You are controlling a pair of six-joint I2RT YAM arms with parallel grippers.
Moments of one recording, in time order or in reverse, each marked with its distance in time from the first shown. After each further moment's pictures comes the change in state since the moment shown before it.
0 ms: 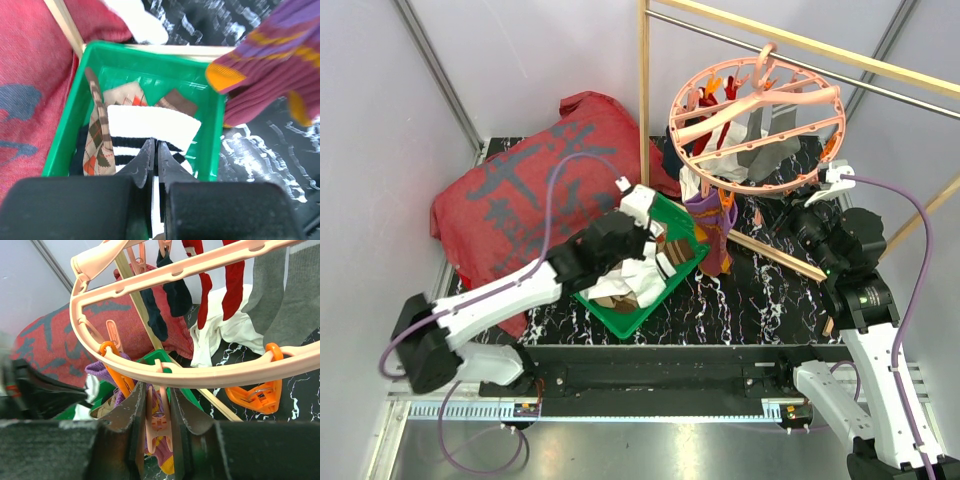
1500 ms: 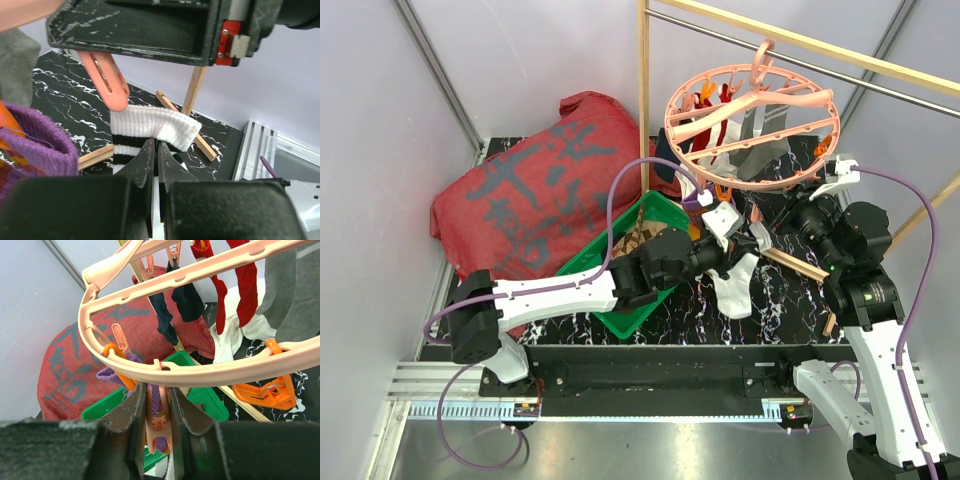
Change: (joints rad) left arm -0.303 0.272 0.243 0.501 0.198 0.069; right arm 0.001 0.022 0.067 -0.031 -0.033 0.124
